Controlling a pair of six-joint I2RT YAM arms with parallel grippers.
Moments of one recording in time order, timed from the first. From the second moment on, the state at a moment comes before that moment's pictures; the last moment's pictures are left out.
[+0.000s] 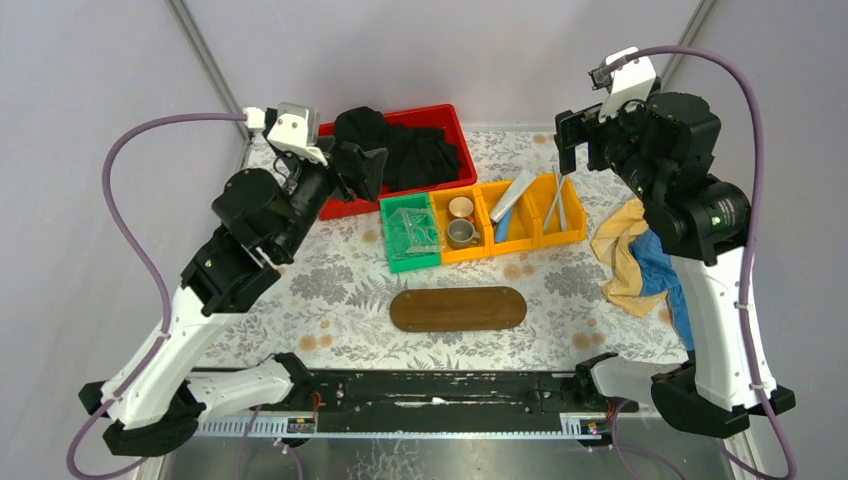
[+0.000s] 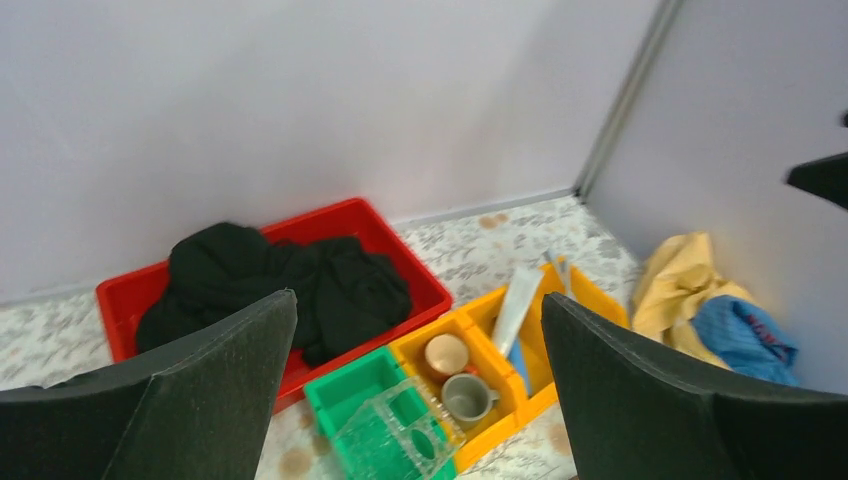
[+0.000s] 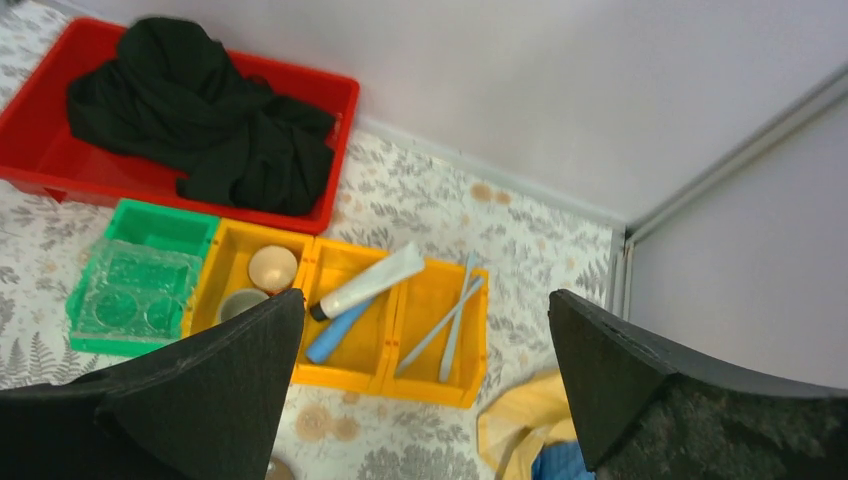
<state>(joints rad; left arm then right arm) -0.81 1.01 1.50 -0.37 -0.39 -0.10 0.40 1.23 1.94 -0.91 0.14 -0.21</state>
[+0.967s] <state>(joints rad) -0.23 0.82 0.93 -0.41 0.35 -0.51 -0.09 1.17 1.37 -0.94 -0.67 -0.26</state>
